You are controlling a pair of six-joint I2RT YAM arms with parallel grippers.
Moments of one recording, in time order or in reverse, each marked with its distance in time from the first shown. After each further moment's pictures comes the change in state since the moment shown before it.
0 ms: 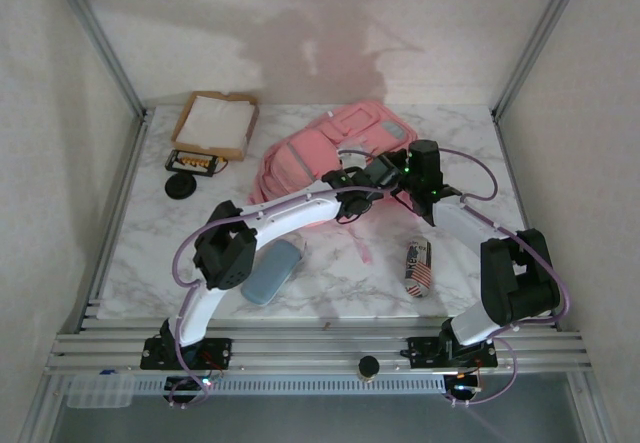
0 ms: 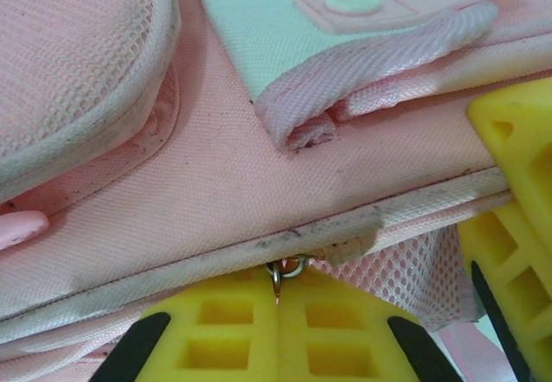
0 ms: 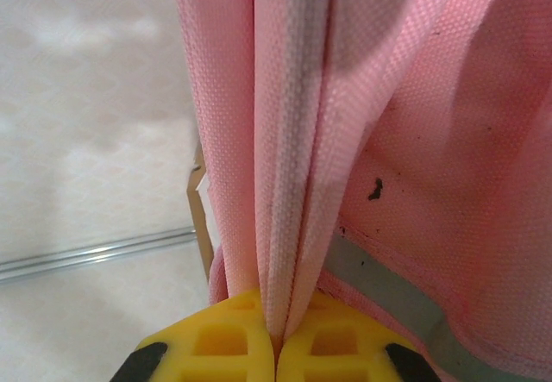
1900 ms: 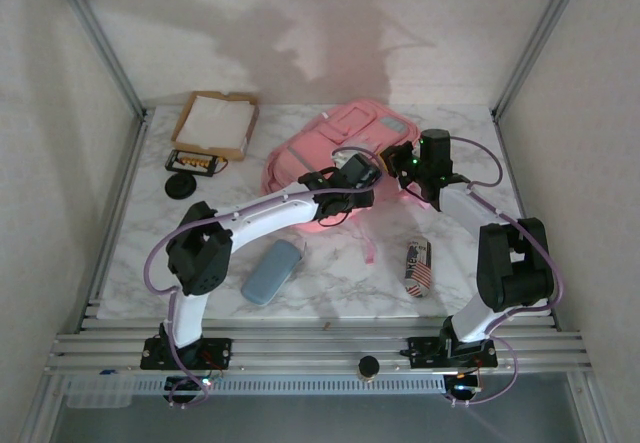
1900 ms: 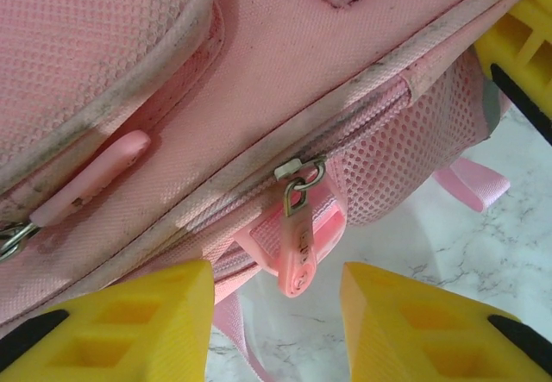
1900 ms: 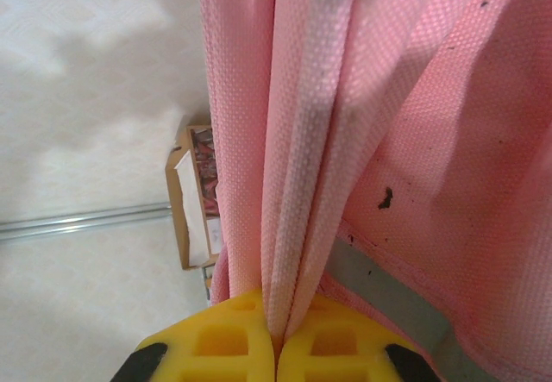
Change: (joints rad) left arm 0.041 -0.166 -0.230 0.127 0.280 0.161; right arm -0.102 0.084 0.105 -0.091 -0.163 -0.172
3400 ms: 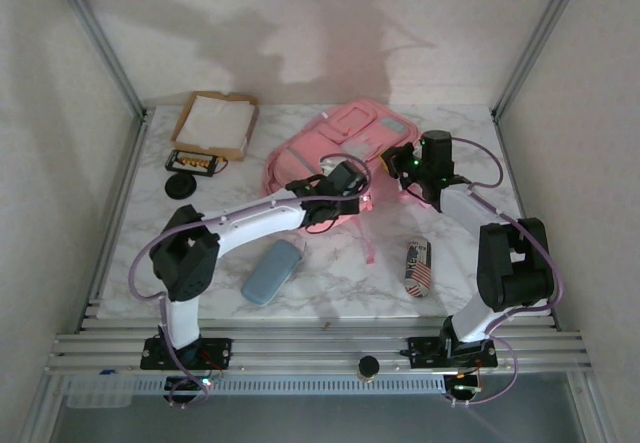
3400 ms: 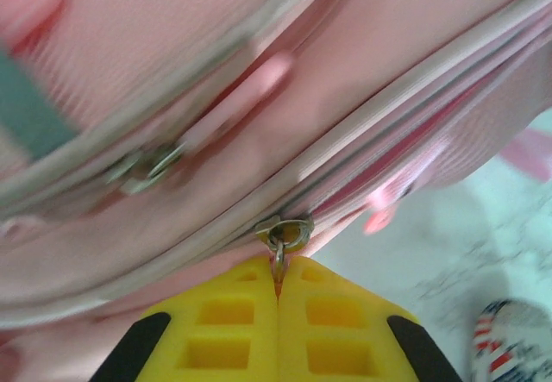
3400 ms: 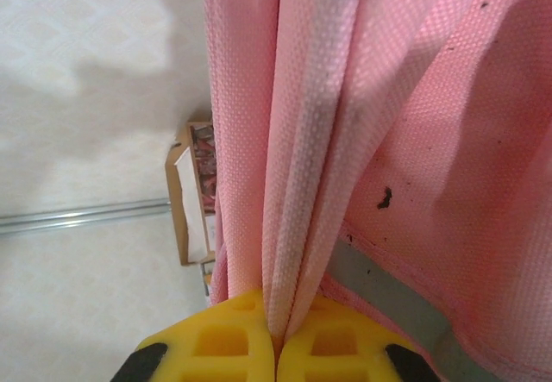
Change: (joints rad) left arm 0.023 -0.118 -0.208 0.043 0.000 0.047; right arm -0.019 0.000 -0.014 0.013 -0.023 -0.018
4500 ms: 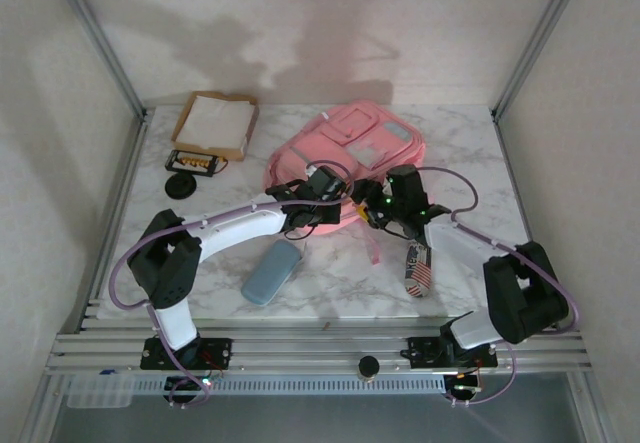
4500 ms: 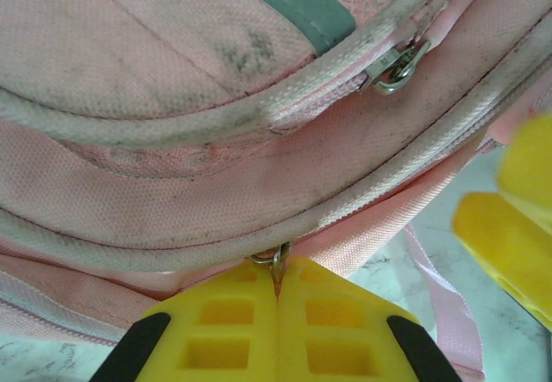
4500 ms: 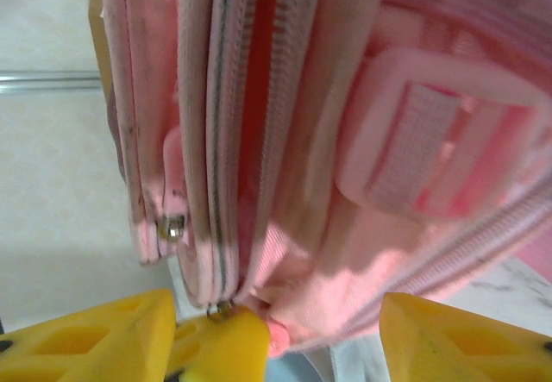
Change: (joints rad) left arm 0.049 -0.098 -0.142 0.010 0.088 0.116; right arm 0.273 -0.148 -0.224 -0.036 0.061 0.029
